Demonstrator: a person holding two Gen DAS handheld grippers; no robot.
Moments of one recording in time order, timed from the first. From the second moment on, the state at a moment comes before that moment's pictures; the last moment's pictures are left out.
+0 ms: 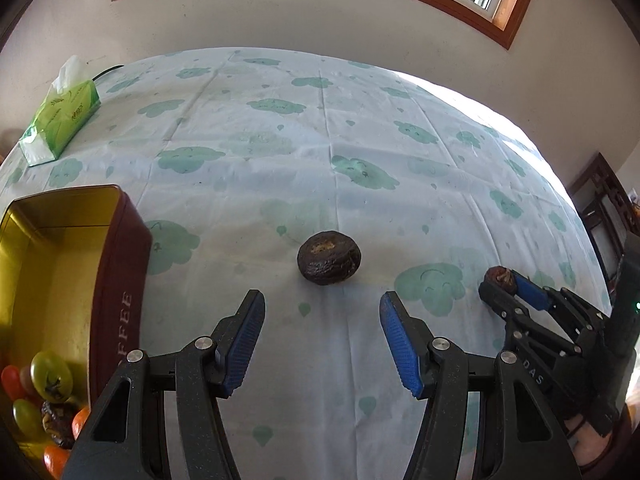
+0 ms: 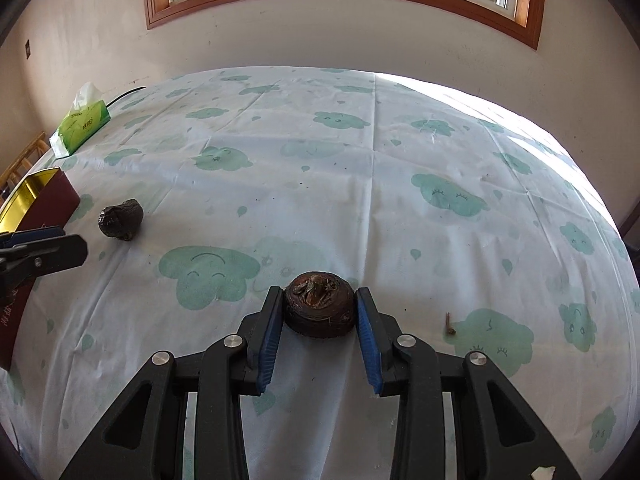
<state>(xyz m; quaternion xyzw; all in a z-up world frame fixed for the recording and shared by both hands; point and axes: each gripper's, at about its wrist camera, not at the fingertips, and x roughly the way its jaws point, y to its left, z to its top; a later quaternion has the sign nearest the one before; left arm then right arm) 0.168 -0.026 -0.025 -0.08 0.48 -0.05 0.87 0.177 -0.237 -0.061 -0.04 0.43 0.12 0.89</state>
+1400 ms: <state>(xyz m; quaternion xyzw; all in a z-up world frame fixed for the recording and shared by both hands) 0.076 0.040 0.026 -0.05 0.44 -0.01 0.90 0.178 -0.239 -0.062 -0.04 0.44 0.12 0.89</state>
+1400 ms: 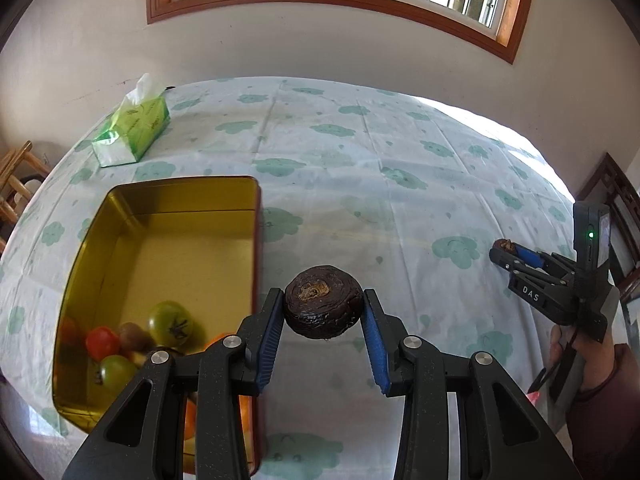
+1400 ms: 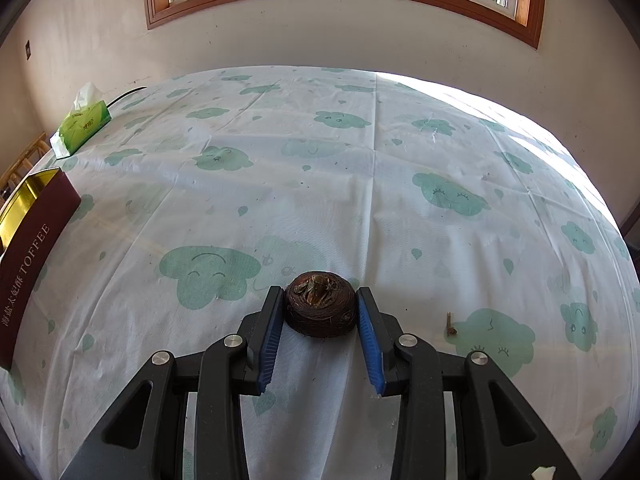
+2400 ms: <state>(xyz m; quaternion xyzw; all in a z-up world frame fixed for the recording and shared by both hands) 0.042 0.153 -0.012 -0.07 0.47 0.09 0.88 0.178 -0.239 -0.062 -0.04 0.44 0.12 0.89</state>
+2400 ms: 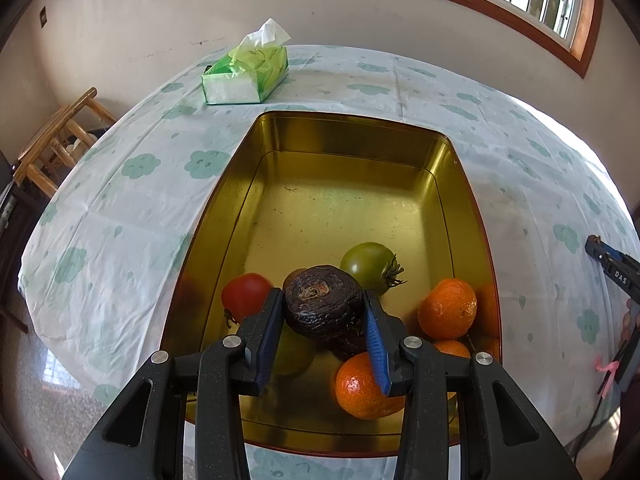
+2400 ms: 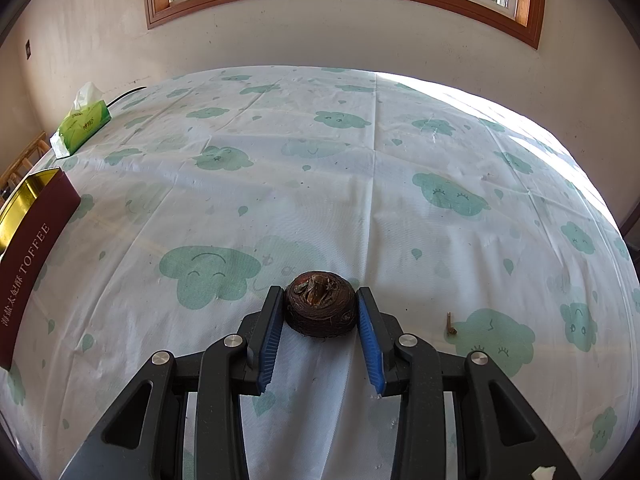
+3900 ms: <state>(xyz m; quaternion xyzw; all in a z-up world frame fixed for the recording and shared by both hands) -0.014 0.181 0.017 -0.10 0.42 0.14 0.89 0.110 -0.041 0.010 -0.06 0.38 0.37 0.85</state>
